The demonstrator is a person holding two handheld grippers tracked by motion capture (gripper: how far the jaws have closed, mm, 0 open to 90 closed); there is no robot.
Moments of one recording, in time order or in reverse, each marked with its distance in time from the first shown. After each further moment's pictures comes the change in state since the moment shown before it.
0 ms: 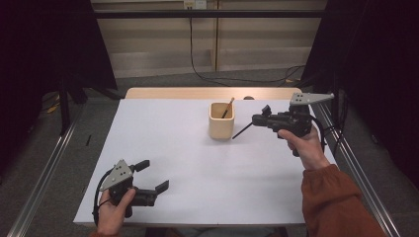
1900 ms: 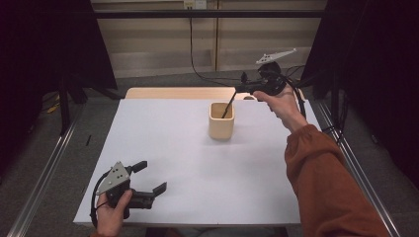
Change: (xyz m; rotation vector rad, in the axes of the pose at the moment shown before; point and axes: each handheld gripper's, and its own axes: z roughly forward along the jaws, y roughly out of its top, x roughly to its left) left arm -0.002 0.001 -0.006 -0.007 0.005 0.039; right arm -0.043 0.080 0.075 0.190 -0.121 -0.066
